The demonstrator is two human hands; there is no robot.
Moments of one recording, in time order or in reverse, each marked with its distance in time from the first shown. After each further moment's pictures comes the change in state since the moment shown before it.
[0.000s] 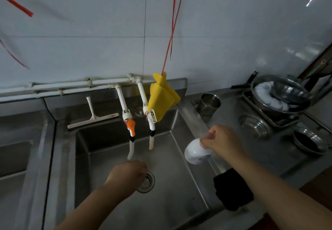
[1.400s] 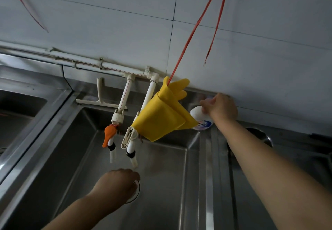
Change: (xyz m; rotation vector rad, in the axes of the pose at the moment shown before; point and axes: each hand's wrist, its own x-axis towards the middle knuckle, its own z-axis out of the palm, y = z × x) left_hand 0.145 0.064 0.039 -0.070 -0.009 -0.393; right_hand 0.342 -0.062 0.083 -0.057 -0.051 -0.294
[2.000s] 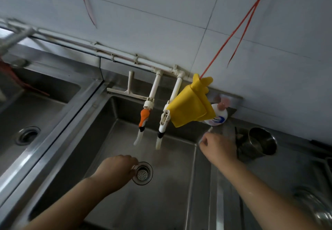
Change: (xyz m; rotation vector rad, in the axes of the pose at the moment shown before) left_hand -0.090 -0.052 -0.006 -0.011 0.004 -0.108; right_hand -0.188 -0.004 -0.008 -0.276 -0.210 -0.451
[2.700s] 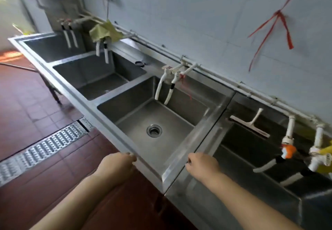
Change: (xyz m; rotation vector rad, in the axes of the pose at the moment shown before) left_hand -0.358 -0.390 0.028 -0.027 0.297 -0.427; right_hand -0.164 -0.531 0.038 -0.131 -0.206 -0.581
